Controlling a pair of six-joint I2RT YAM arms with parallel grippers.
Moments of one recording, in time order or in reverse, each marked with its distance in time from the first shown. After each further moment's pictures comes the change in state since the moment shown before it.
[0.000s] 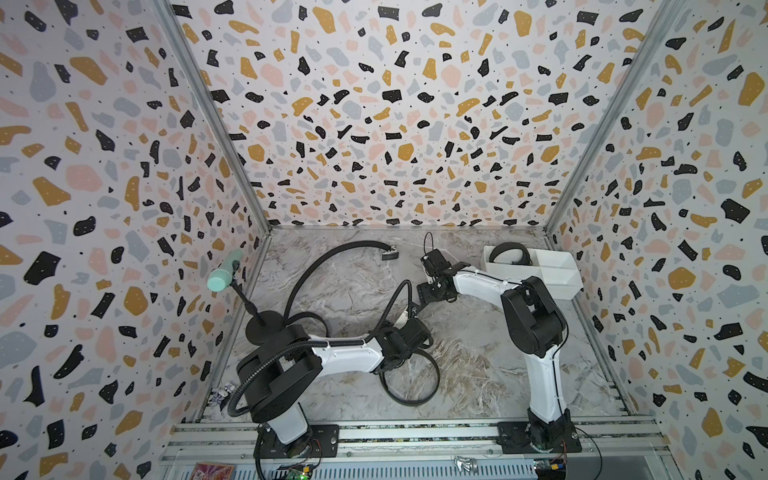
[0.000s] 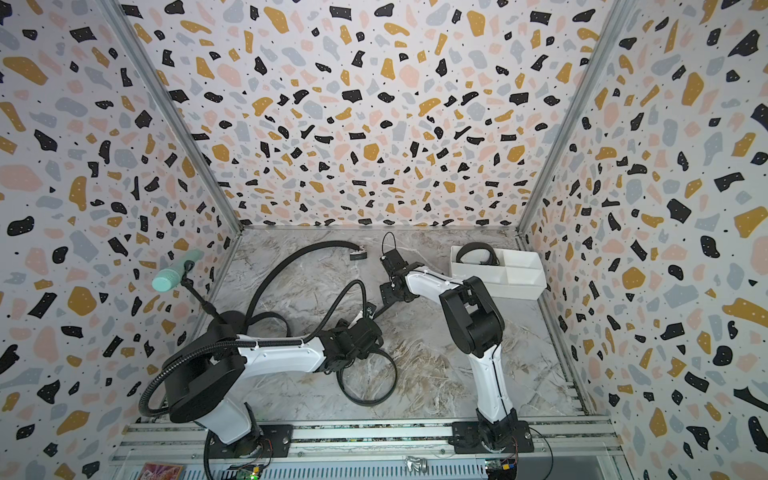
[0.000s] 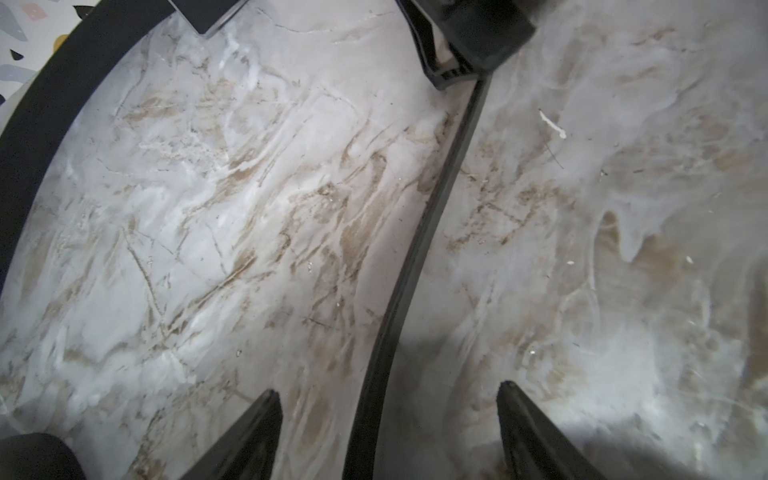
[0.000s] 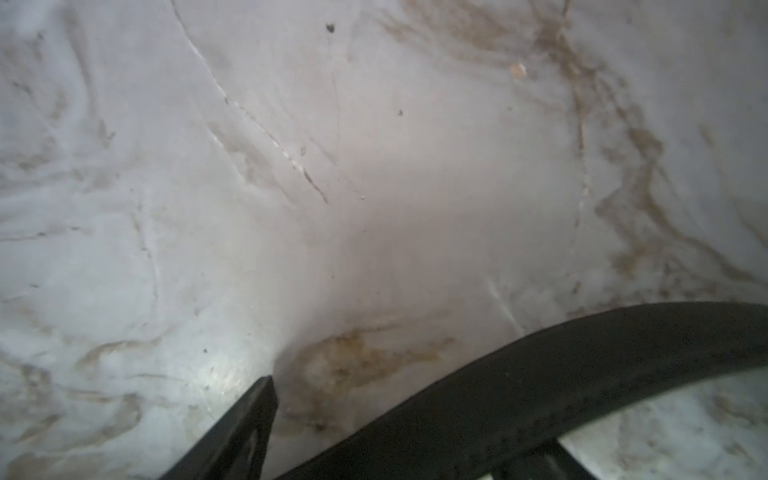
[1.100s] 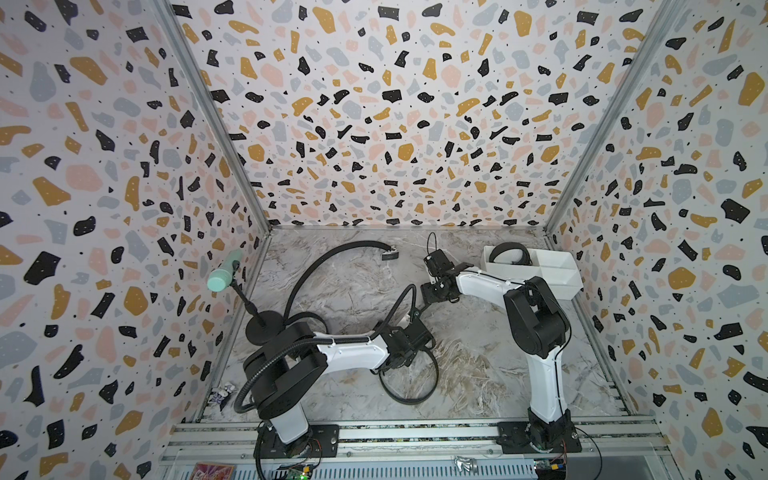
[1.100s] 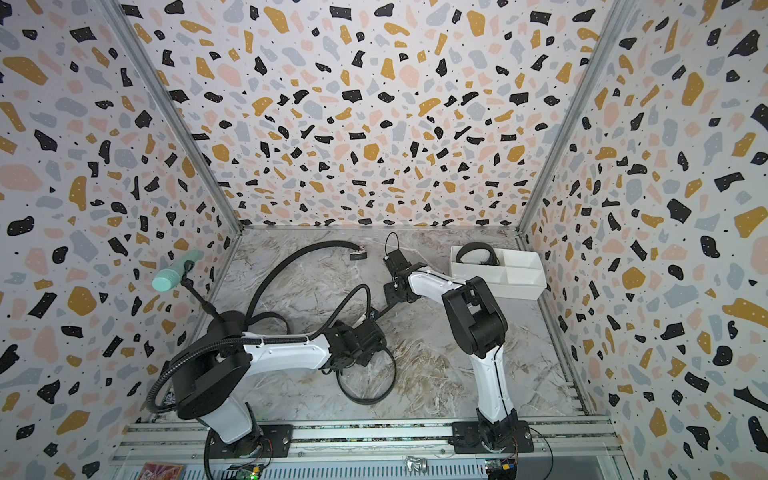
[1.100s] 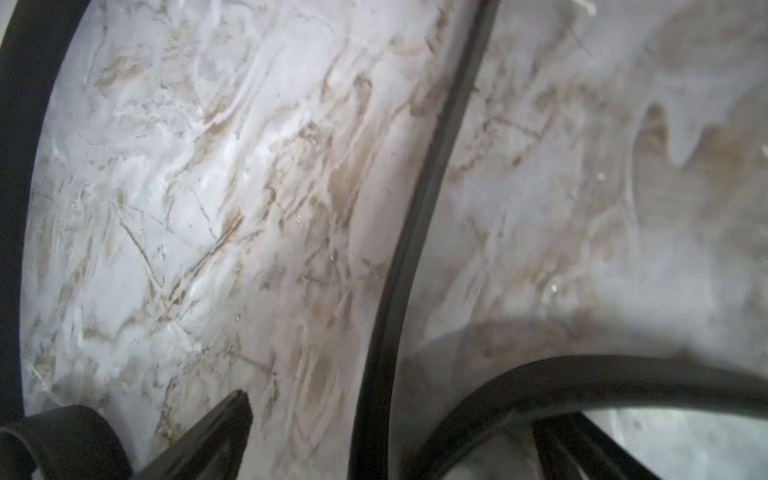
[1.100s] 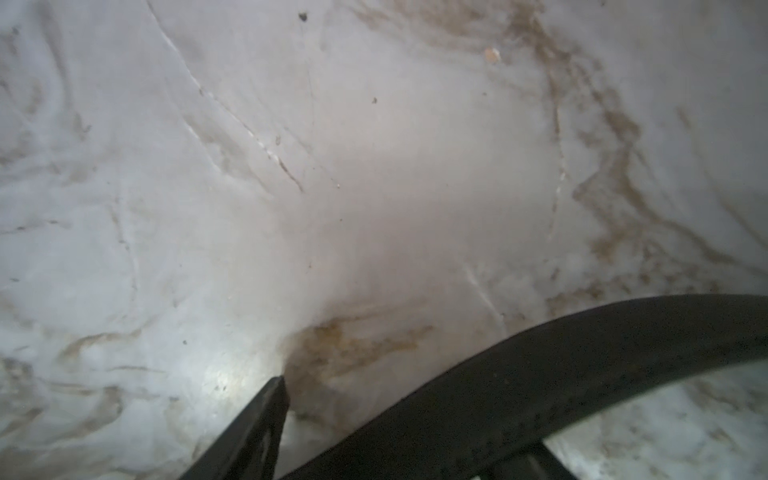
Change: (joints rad) left arm 0.014 0.056 0.071 -0.154 0.008 0.012; right arm -0.013 -0.021 -0.035 0.018 -0.011 -0.001
